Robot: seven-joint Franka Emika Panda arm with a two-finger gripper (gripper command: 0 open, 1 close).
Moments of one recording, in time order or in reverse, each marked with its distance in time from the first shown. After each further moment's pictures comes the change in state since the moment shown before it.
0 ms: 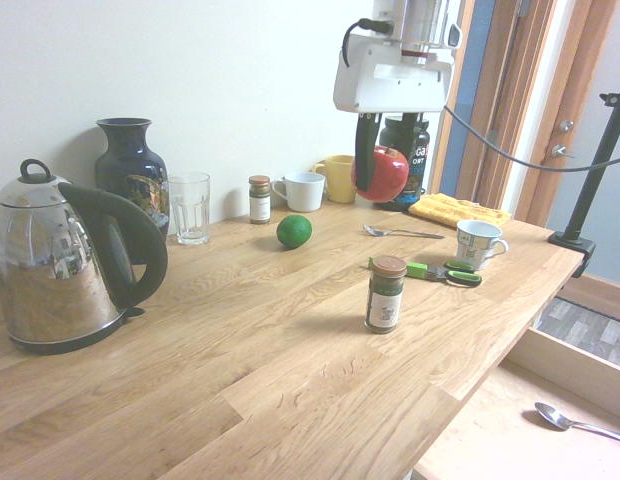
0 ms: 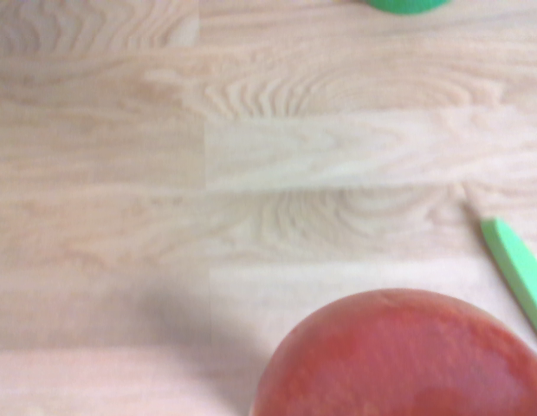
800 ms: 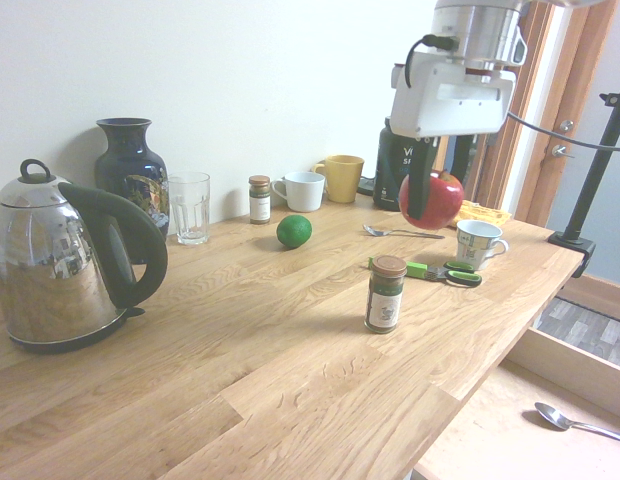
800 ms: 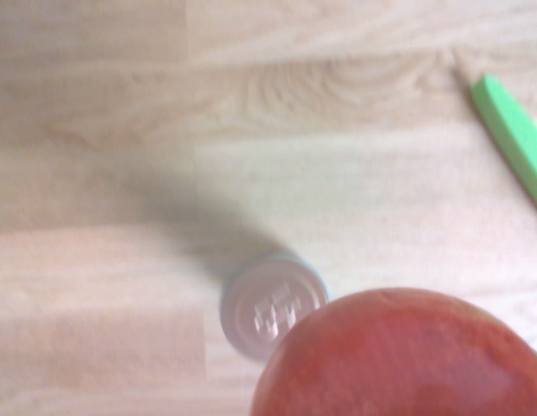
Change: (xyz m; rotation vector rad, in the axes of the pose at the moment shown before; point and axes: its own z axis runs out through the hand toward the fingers) arm -0.052 0.067 0.026 -0.005 -0.010 0.025
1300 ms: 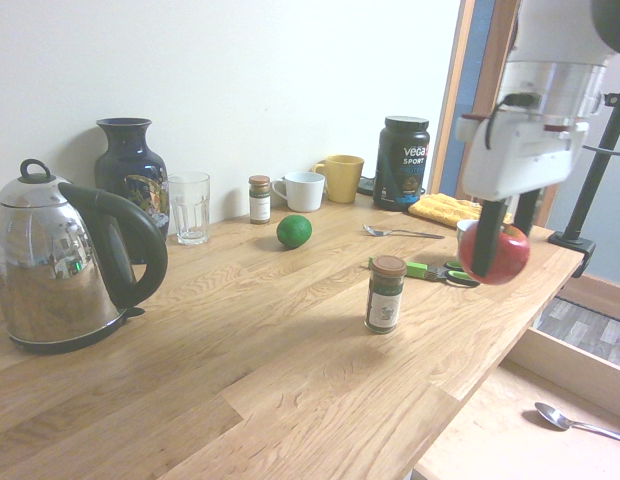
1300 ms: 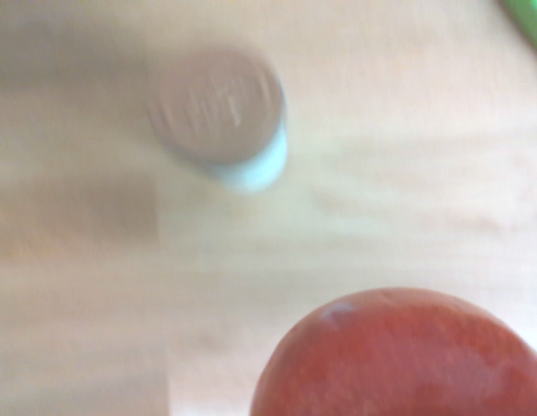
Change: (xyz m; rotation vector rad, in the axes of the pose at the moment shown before) arm -0.049 0.082 0.047 -0.006 -0.007 0.025
